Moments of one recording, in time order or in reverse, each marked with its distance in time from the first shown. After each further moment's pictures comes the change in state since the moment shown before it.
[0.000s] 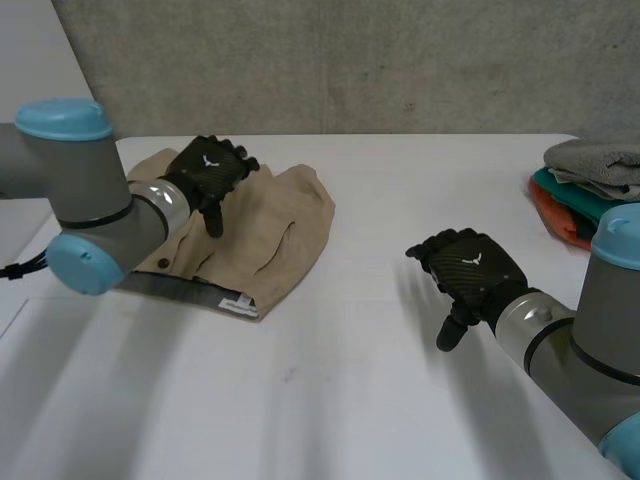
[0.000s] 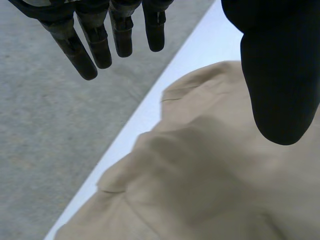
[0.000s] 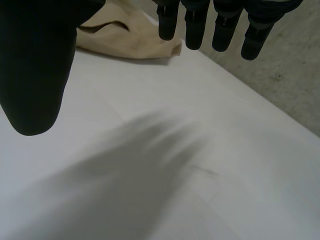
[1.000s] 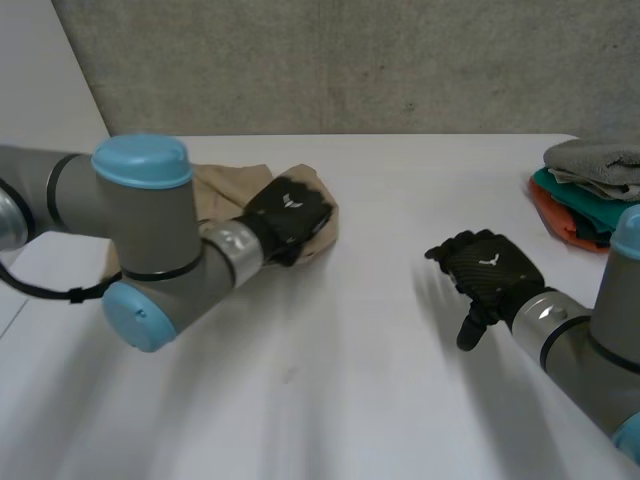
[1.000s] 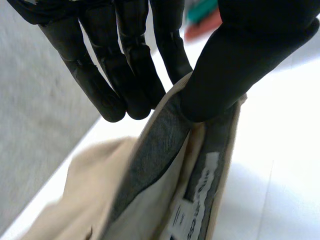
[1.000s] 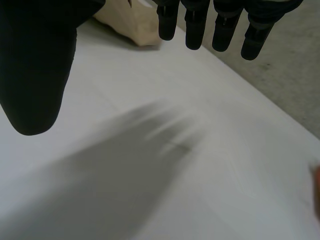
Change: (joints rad) left arm -0.242 0.069 -0.134 0.063 -0.002 -0.137; right arm -0.067 -0.008 0.021 -0.004 -0.011 -0.069; left_hand 0.926 0.952 0.941 0.959 0.933; right_hand 0.000 0.000 0.000 -0.001 0.000
